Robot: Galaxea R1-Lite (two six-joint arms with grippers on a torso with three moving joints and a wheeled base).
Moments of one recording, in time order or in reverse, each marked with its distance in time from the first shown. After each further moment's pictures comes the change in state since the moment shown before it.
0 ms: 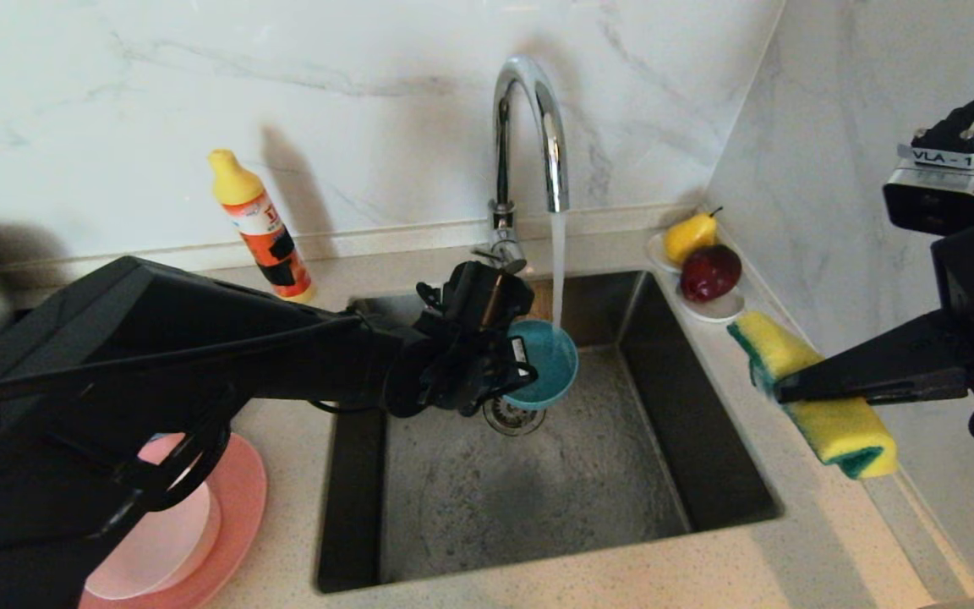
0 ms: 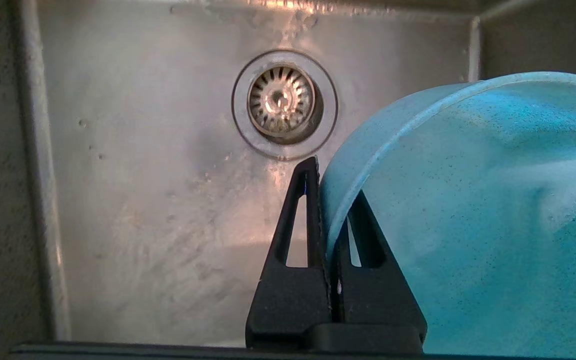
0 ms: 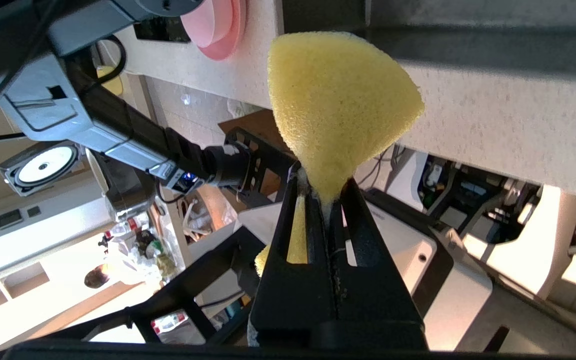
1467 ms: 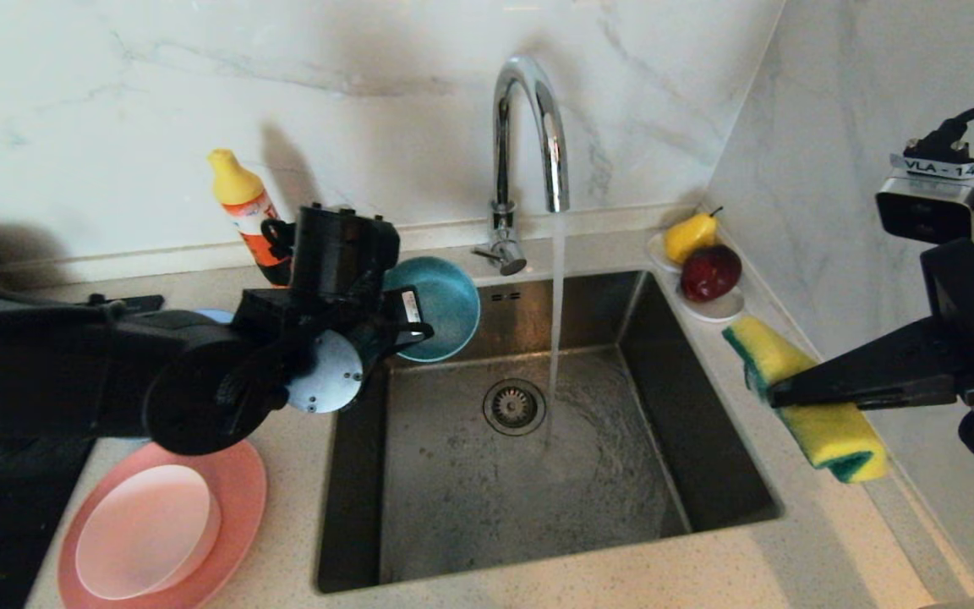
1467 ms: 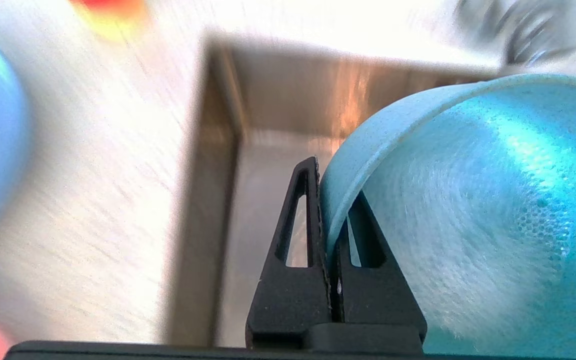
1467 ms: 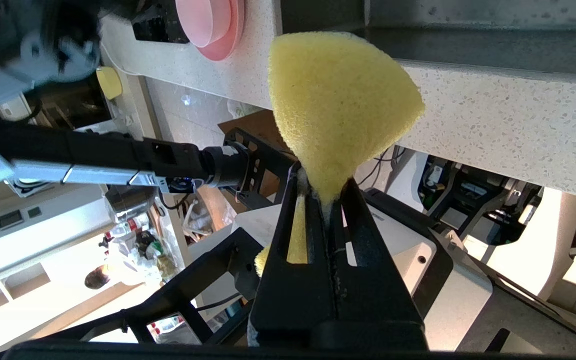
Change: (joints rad) left arm 0.073 -0.409 0.448 -0.312 0.262 0.226; right arm -0.002 -0.008 0.036 -0.031 0.001 0.002
